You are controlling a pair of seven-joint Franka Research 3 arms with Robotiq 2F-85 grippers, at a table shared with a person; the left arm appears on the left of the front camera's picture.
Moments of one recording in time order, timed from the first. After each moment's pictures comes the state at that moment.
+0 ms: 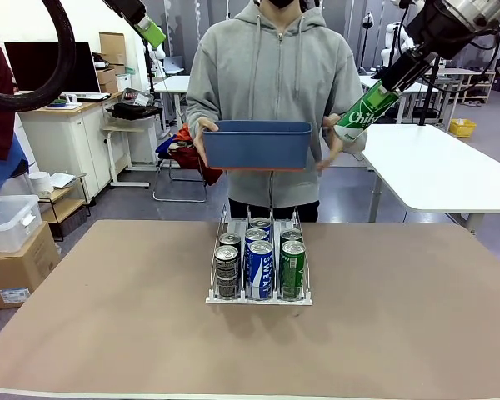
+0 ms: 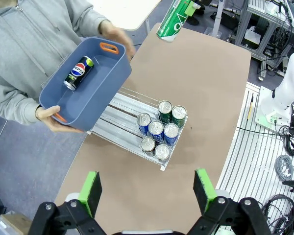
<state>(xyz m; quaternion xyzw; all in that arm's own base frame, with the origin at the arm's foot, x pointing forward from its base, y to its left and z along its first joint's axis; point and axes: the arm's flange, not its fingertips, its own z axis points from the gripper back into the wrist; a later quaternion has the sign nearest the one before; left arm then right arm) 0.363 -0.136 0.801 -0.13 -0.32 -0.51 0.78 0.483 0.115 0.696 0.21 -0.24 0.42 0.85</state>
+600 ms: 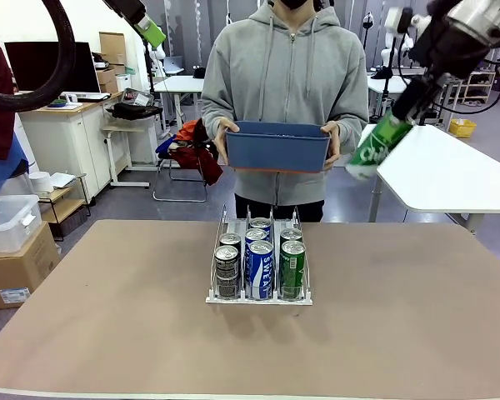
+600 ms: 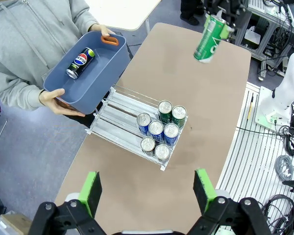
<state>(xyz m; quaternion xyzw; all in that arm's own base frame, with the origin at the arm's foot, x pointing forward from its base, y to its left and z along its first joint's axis) 0.363 -0.136 0.801 -0.13 -0.32 -0.51 0.78 0.402 0.135 0.667 0.16 -0.15 0.44 0.87</state>
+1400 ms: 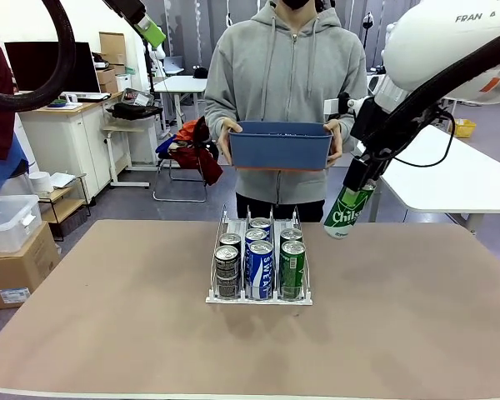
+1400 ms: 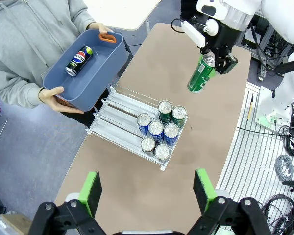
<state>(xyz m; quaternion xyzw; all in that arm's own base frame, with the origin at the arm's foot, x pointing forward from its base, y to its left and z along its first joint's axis) 0.363 -0.136 0.802 -0.13 -0.32 -0.51 0.78 0.397 0.210 0.570 0.08 -0.11 0.42 0.90</state>
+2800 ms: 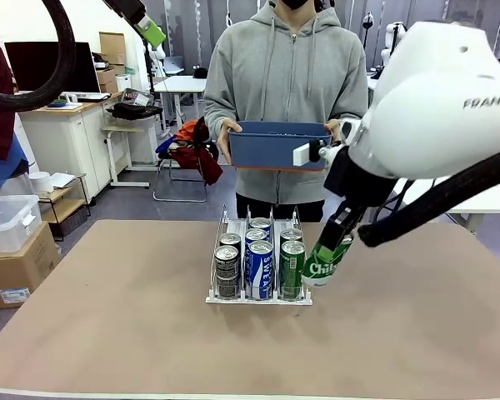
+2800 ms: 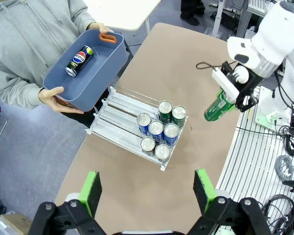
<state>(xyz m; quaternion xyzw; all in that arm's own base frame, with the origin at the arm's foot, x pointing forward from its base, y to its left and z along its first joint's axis) 0.363 -0.136 0.802 -0.13 -0.32 -0.51 0.78 0.302 0.269 0.512 0.06 -0.13 0.46 0.88</state>
